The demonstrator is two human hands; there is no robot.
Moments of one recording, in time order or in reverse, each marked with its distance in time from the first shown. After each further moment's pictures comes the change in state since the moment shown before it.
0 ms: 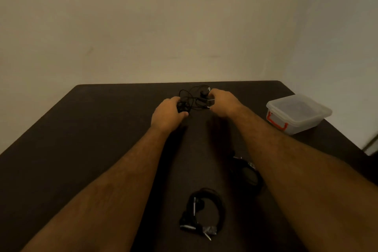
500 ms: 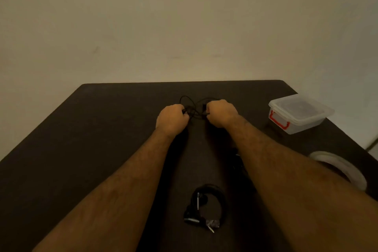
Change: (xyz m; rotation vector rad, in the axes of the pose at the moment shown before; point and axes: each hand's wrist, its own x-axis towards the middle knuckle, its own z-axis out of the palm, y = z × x) left_hand -0.017 0.008 -0.002 0.120 -0.066 -0.012; right_hand -0.008 -0.010 0.028 -0.240 -0.083 -0.046
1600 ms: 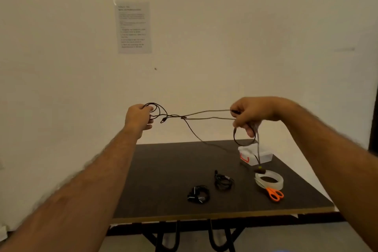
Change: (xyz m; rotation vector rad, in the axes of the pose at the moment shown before) left_hand -0.258 0.040 -0.267 -0.947 0.500 -0.032; right_hand -0.388 0.029 -0.248 0.486 -0.049 -0.368
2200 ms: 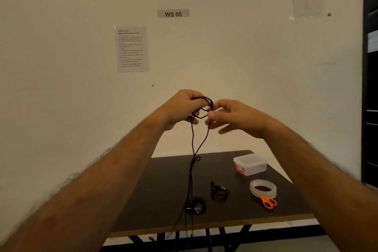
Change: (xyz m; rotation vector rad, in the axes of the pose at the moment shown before) left_hand -0.114 0.130 0.052 0.135 -0.660 0.412; right_hand -0.047 -0.044 0.032 0.287 0.298 -0.234
